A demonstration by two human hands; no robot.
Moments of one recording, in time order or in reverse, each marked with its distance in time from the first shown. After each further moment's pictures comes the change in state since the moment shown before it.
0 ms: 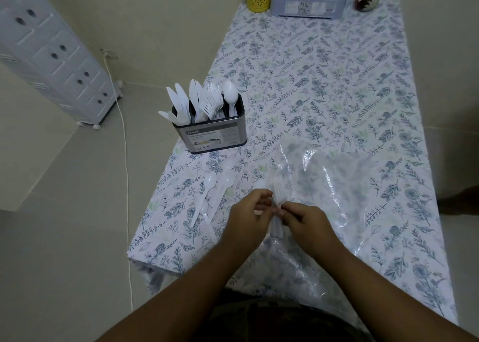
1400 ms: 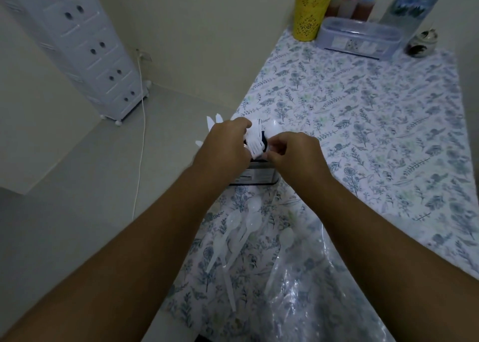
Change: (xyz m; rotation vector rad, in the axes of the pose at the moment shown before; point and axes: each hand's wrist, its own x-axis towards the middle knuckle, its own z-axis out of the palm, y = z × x) left_hand 0.163 0.088 -0.163 0.626 0.217 0.164; right_hand 0.201 -0.170 0.009 -0.301 0.070 -0.205
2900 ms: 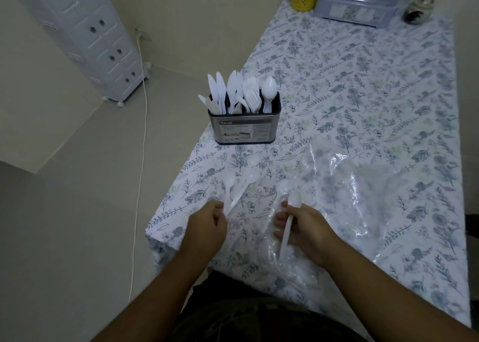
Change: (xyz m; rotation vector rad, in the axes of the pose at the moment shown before) left_hand -0.238 -0.051 0.084 -0.223 -0.075 -0.467; right_hand -0.204 0.079 0.046 1.087 -0.209 0.965
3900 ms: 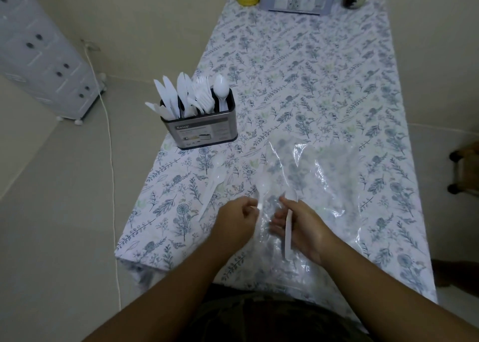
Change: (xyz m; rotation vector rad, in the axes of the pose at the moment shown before) left_hand 0.002 0.075 0.069 -0.146 -0.358 0.191; right_hand -0.006 0.008 -0.056 0.220 -0.056 -0.037
